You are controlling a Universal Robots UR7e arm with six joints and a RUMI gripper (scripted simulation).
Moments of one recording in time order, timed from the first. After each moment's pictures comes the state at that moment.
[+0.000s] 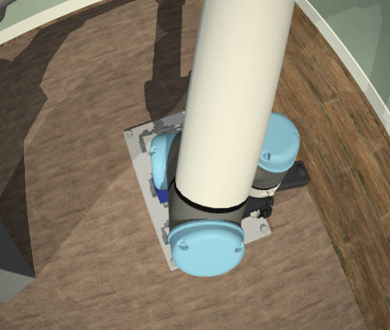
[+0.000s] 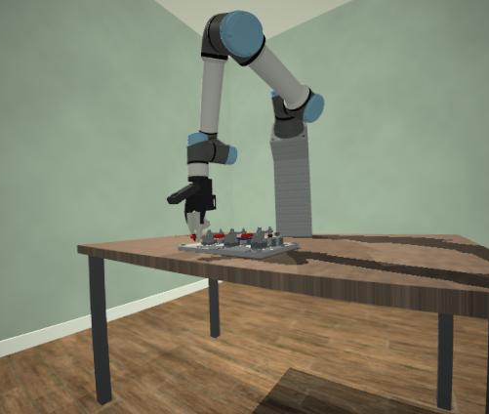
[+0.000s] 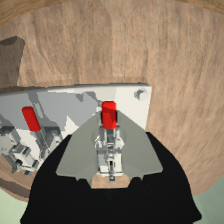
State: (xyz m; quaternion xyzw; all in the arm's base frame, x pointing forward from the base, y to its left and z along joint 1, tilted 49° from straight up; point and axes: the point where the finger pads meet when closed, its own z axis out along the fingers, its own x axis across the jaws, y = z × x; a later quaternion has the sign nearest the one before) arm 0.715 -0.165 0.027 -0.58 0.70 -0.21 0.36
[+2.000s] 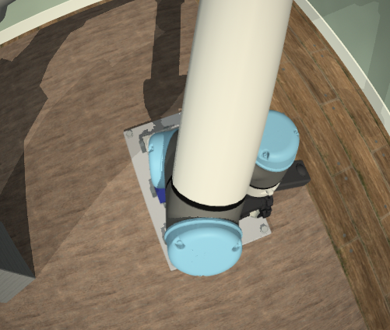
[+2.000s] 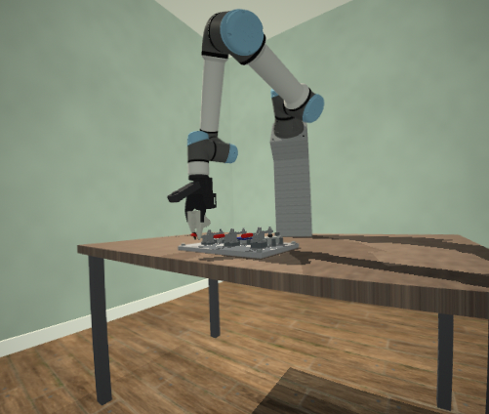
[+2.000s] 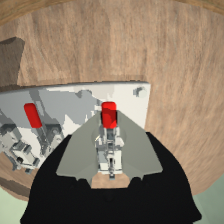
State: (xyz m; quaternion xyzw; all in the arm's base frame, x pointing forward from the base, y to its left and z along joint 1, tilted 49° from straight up) arm 0.710 -0.165 0.030 -0.58 0.70 -0.21 0.36
